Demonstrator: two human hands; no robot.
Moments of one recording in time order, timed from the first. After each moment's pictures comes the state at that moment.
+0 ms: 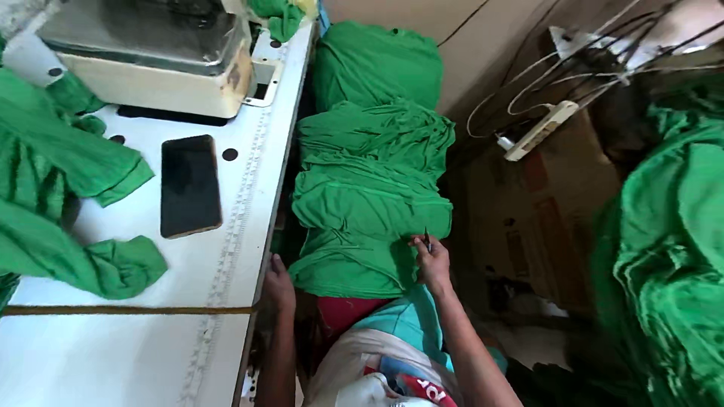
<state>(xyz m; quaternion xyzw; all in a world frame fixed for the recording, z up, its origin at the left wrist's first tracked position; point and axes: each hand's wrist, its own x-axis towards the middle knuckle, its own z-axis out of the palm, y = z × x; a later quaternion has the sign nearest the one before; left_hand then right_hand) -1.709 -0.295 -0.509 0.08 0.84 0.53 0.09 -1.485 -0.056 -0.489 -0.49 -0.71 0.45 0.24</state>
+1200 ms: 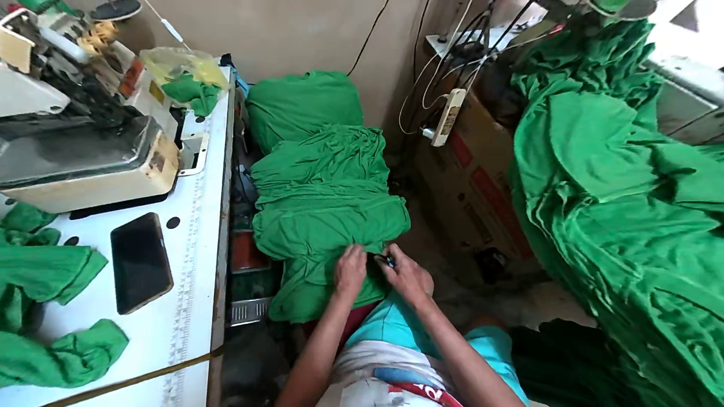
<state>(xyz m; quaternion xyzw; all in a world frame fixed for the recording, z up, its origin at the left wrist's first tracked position) -1.599 -0.147 -0.461 0.54 0.74 0.34 0.20 -1.455 -0.094 -0.453 -0.49 -0.79 0.32 0.15</state>
